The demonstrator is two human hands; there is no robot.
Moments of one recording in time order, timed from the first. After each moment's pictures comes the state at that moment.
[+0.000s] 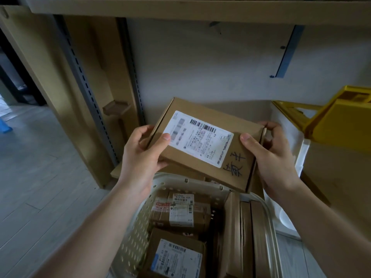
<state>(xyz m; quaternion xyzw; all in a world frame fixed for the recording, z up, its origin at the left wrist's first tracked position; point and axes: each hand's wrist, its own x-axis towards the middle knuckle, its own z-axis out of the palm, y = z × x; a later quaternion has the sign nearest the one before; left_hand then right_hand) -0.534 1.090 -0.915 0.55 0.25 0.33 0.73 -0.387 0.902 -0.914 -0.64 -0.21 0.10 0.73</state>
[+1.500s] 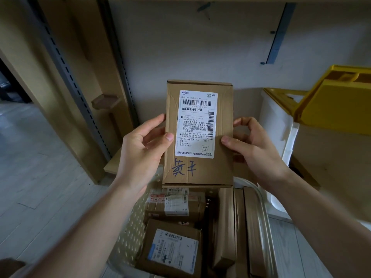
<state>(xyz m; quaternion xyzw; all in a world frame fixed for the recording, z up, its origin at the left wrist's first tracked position) -0.531 1.077 -0.927 0.67 0.17 0.34 0.64 -0.396 0.895 -0.914 -0.65 -0.25 0.22 0.68</state>
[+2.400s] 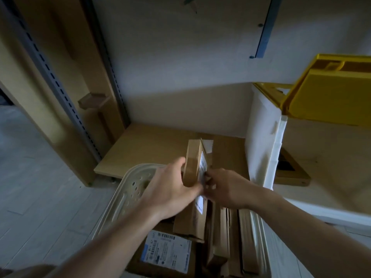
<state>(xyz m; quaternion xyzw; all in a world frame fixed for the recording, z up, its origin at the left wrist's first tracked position) -0.521 1.033 -0.973 0.88 0.15 0.06 0.45 -0.407 0.895 -0.968 -0.86 -0.39 0.26 0.17</state>
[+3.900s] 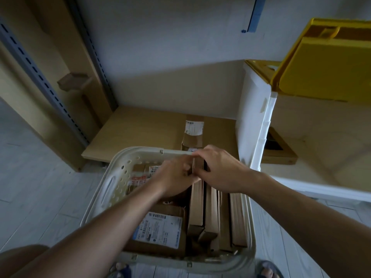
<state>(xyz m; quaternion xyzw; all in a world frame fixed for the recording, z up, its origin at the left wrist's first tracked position) -0.485 1.027 -1.021 0.91 0.11 -0.08 0.38 -0.396 0.882 -0.989 -0.86 -0.43 0.19 0.18</state>
